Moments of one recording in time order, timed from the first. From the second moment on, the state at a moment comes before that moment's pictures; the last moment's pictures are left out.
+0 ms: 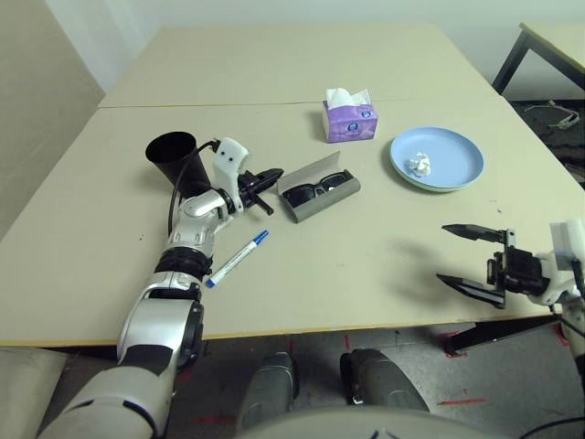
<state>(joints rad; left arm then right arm) -0.67 0.38 0.00 0.83 -0.13 -0.20 -0.91 -0.07 -0.65 -0.20 0.22 0.58 -0.25 1.49</state>
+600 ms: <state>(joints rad) -0.56 0.45 -0.07 0.54 -0.14 -0.11 -1.05 -0.08 -0.65 -0.20 0.22 0.58 -0.19 1.44</state>
